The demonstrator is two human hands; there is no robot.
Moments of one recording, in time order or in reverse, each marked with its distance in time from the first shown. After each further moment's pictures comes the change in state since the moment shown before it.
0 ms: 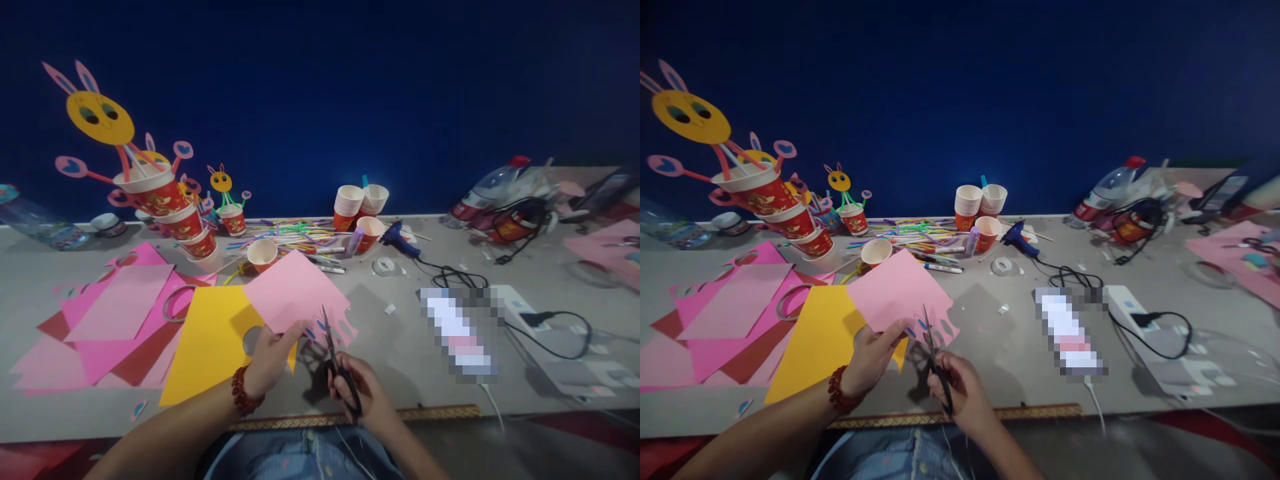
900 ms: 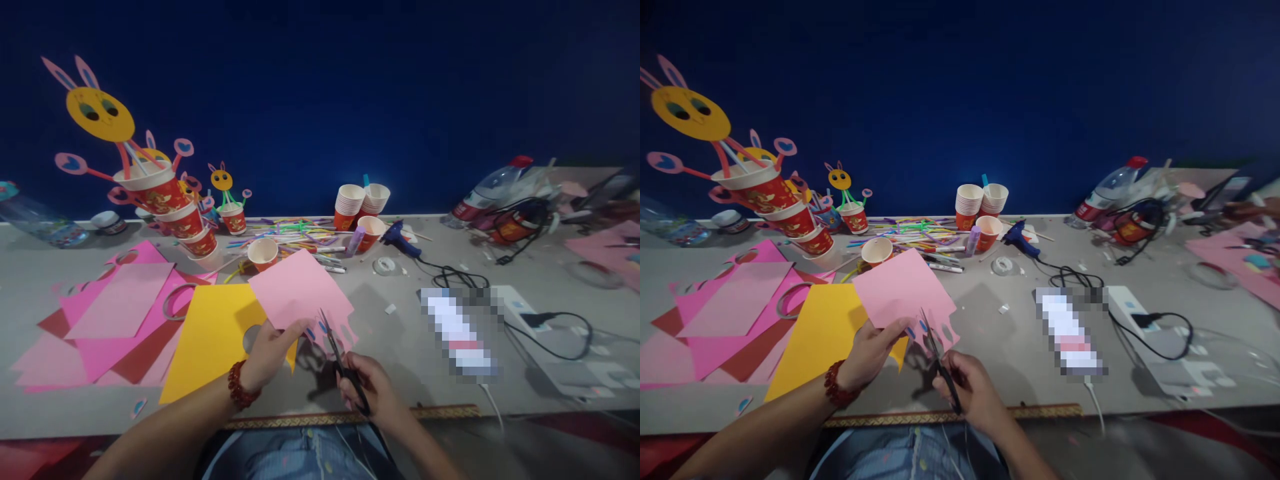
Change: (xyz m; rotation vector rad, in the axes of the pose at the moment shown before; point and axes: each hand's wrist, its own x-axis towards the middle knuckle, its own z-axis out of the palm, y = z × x) left_hand 0.004 0.000 -0.003 -0.094 -0.108 -0.020; right_hand -0.004 -0.007 -0.020 -0.152 -0.022 -0.041
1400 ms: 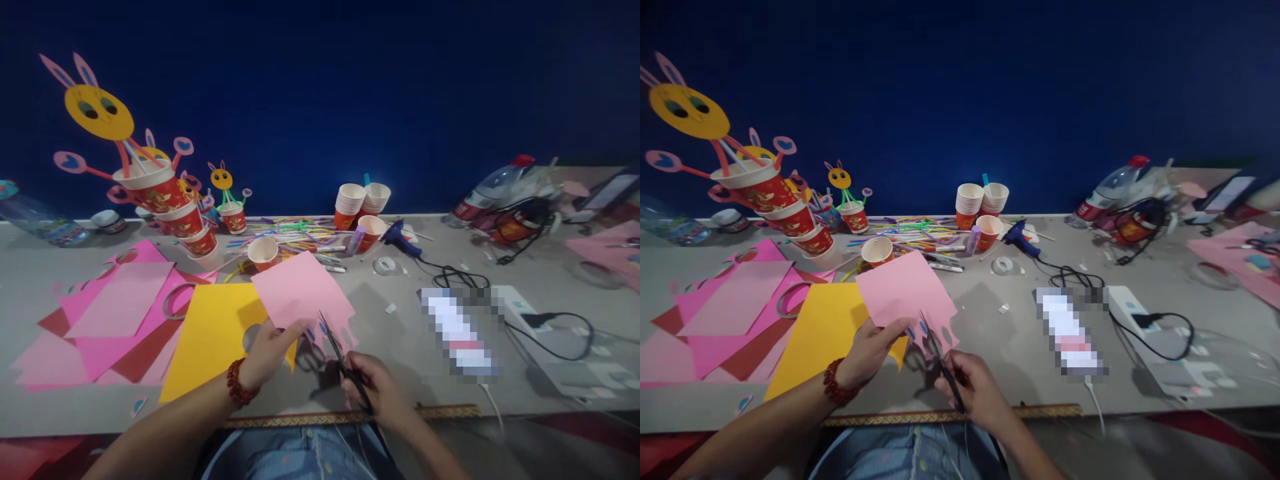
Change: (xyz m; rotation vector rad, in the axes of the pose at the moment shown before) left_hand 0.002 0.004 -0.002 0.079 0.001 -0.015; right_hand 0.002 -0.006 -0.008 -0.077 -0.064 0.003
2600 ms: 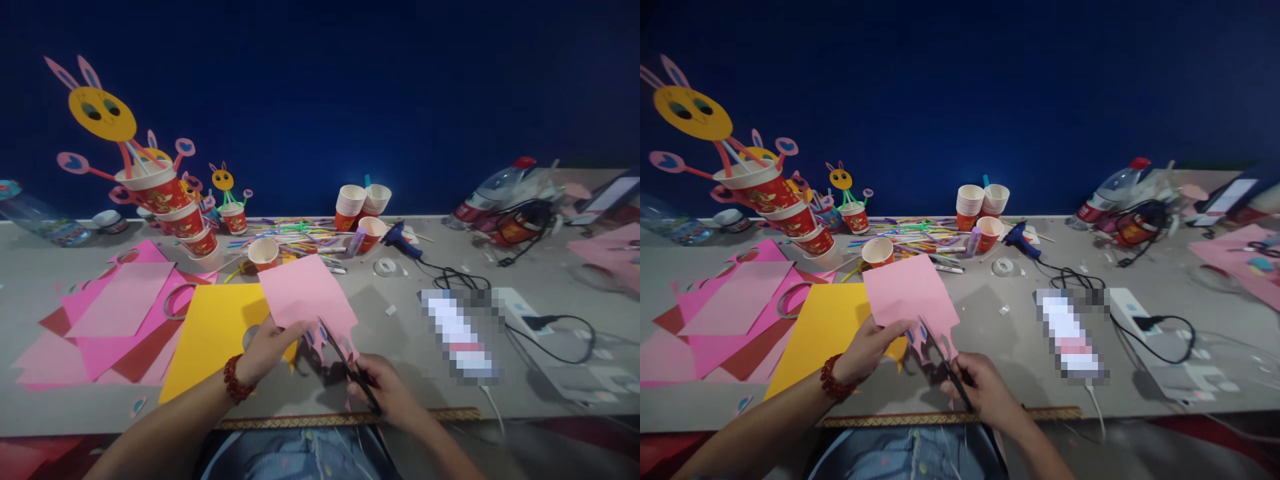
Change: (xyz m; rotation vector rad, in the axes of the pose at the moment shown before) left_hand 0.005 0.009 -0.004 -0.015 -0.090 -0.017; right_hand 0.002 0.004 -0.021 -0.146 -0.078 -0.108
